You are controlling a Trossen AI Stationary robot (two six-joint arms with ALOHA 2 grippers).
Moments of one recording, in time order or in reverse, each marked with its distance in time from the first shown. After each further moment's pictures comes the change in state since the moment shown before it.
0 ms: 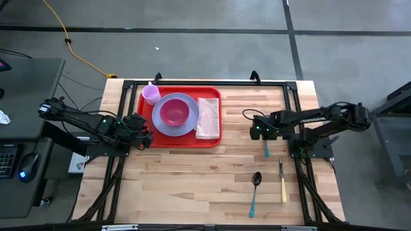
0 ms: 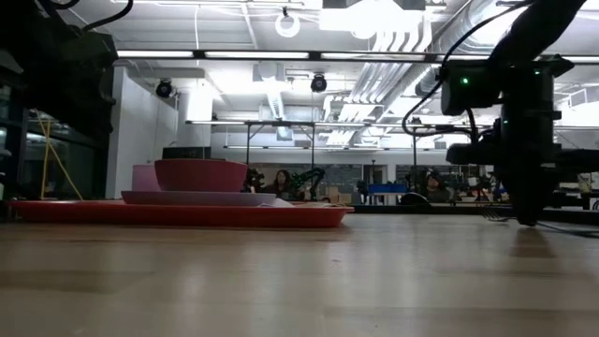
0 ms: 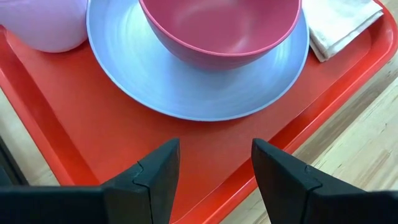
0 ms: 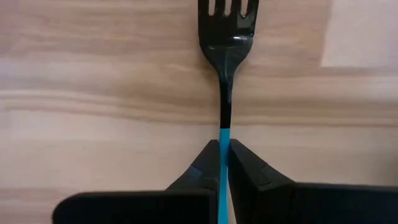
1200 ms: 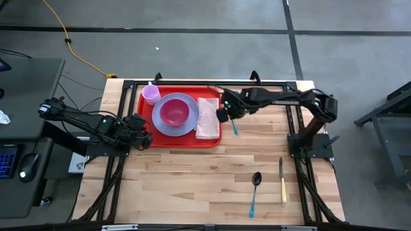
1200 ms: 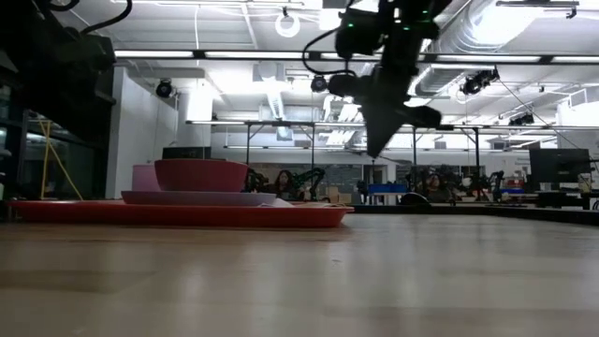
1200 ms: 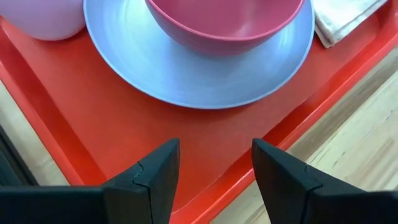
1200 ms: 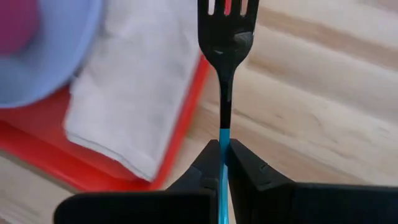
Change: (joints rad) left arm 0.000 0.000 0.000 -0.024 0.039 -0.001; right arm -0.066 0.405 0.757 -0.061 0.036 -0.409
